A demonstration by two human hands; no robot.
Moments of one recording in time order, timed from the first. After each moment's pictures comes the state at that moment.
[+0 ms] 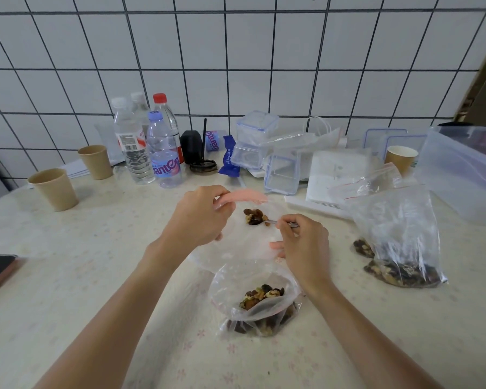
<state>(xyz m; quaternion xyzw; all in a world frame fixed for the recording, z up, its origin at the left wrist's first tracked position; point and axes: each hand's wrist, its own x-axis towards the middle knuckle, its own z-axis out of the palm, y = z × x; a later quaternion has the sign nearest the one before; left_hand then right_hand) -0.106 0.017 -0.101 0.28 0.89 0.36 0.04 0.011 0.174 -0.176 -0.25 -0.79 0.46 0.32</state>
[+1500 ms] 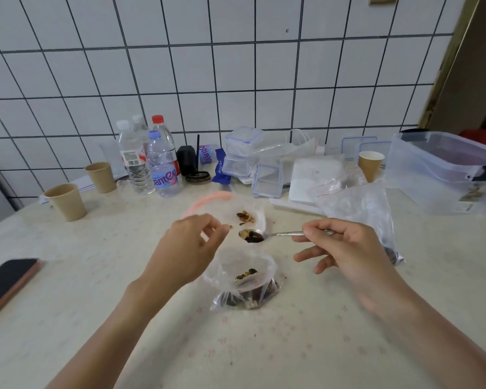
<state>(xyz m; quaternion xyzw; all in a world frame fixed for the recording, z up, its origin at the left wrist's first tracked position) -0.028 -0.033 -0.107 0.35 0.89 0.30 -0.07 0.149 0.182 -0.104 -0.16 -0.68 0.67 0.24</state>
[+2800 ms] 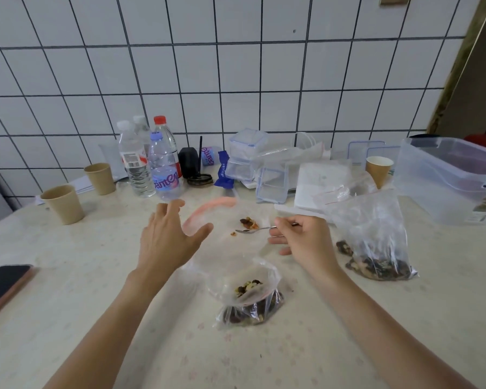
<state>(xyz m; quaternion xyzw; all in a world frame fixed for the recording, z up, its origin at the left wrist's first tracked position) -0.106 -0.031 -0.135 0.19 0.94 0.25 -0.11 0.046 0.179 -0.134 -0.22 -0.74 0.58 0.28</state>
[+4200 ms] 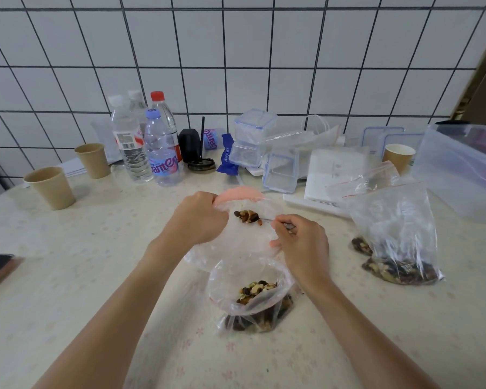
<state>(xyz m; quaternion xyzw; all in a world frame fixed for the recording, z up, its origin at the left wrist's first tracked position) -0.124 0.025 -0.118 0.21 0.94 0.27 0.06 0.014 0.178 -0.181 -0.24 -0.83 0.40 0.32</state>
